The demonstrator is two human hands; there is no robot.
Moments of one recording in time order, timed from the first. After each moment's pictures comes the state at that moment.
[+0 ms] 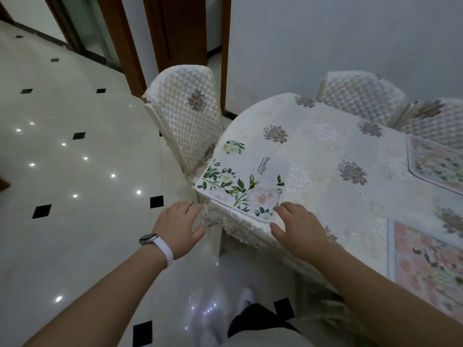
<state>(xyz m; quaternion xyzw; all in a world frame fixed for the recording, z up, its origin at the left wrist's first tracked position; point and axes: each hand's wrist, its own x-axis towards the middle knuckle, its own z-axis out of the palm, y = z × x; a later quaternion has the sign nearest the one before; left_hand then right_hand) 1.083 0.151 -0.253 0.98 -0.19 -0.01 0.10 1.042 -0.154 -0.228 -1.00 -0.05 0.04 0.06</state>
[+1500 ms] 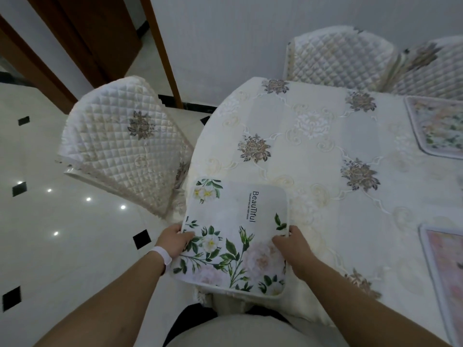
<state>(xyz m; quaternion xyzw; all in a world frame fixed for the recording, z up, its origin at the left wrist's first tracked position) 1.369 0.084 -0.326 0.80 0.17 -0.33 0.47 1.232 -0.183 -0.325 -0.66 0.48 0.12 0.56</state>
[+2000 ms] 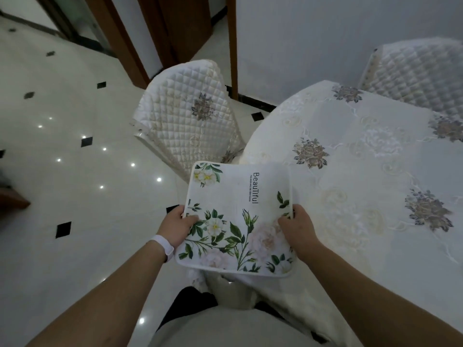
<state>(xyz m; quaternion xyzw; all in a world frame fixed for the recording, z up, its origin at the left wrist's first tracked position) 1.350 0.160 -0.286 0.80 0.20 -0.22 0.52 1.304 -0.124 -0.298 -0.77 0.31 0.11 0.55</state>
